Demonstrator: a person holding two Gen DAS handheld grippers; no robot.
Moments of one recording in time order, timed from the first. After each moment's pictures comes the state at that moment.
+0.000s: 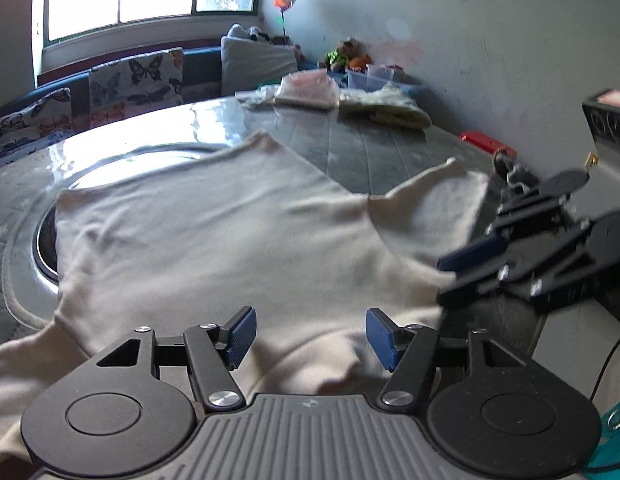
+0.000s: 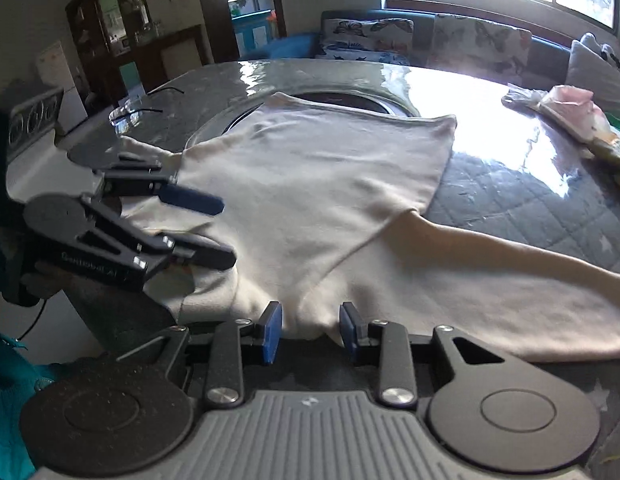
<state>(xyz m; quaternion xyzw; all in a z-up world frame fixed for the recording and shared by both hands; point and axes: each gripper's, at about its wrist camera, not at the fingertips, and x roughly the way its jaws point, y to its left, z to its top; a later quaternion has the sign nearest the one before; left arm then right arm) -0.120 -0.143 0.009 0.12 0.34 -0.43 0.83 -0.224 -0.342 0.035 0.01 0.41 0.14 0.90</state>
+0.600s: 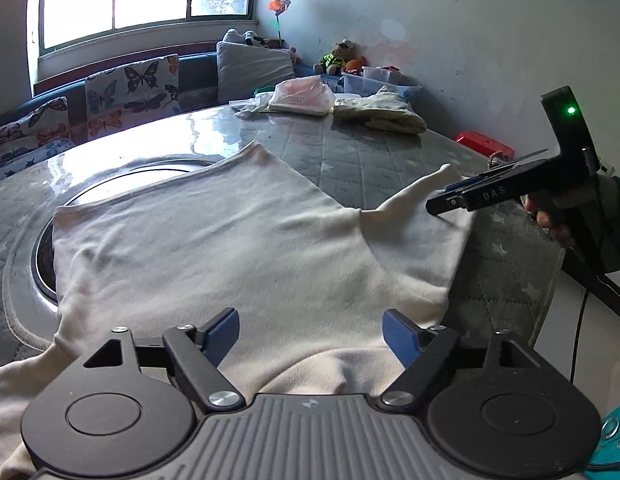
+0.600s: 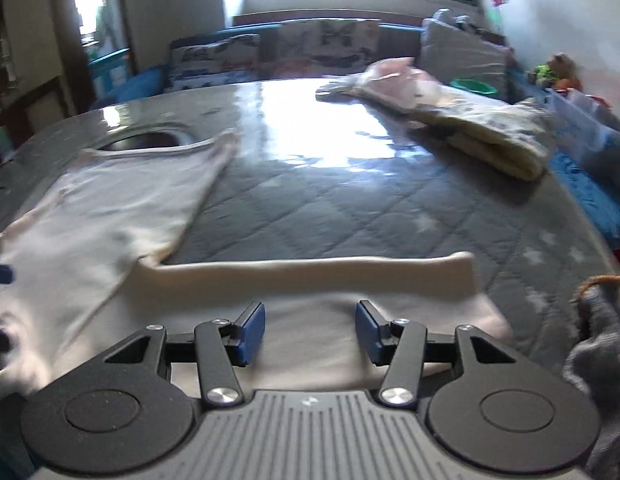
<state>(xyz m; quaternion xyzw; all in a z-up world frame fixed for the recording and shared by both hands) -0.121 -0.154 0.024 0.12 0.33 -0.43 0.83 -0.196 -0.457 0.019 0.05 0.39 -0.07 0.92</state>
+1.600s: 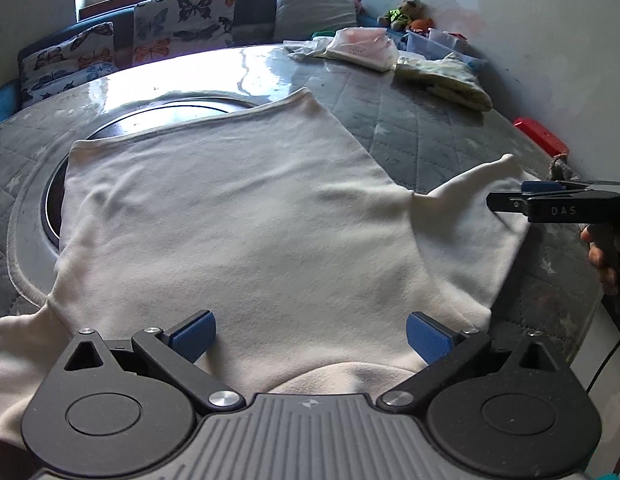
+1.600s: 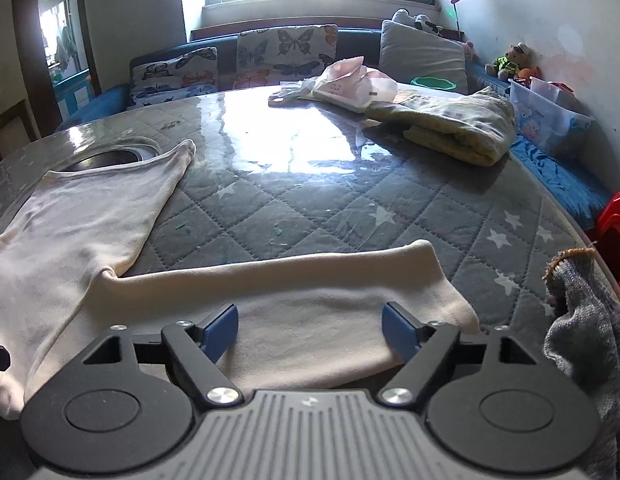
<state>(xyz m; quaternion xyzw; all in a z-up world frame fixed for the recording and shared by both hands) -0.092 -0.181 0.014 0.11 0.43 -0.34 0.83 -0.203 -0.460 0.014 0.07 0.38 -0.12 0.91</state>
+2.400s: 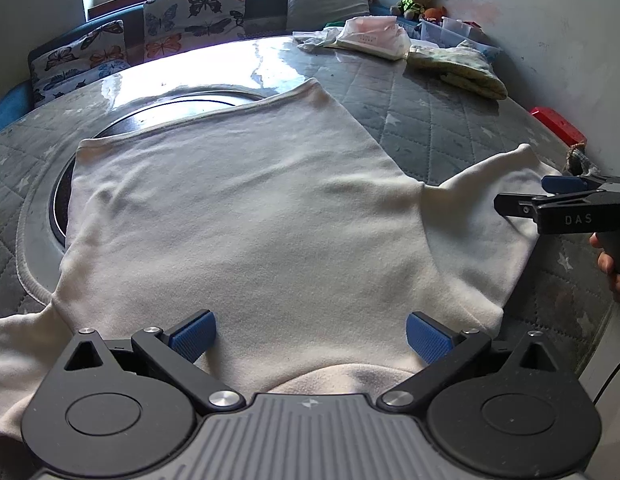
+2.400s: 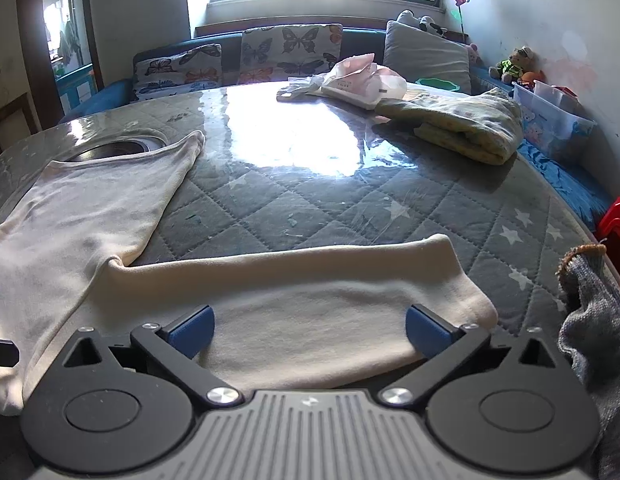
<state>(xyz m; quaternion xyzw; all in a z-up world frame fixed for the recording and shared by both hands) -0.094 -0.192 0.012 0.13 0.44 -0.31 0.83 -0.203 -0.449 0.008 0.06 0.38 -0.12 0.92</state>
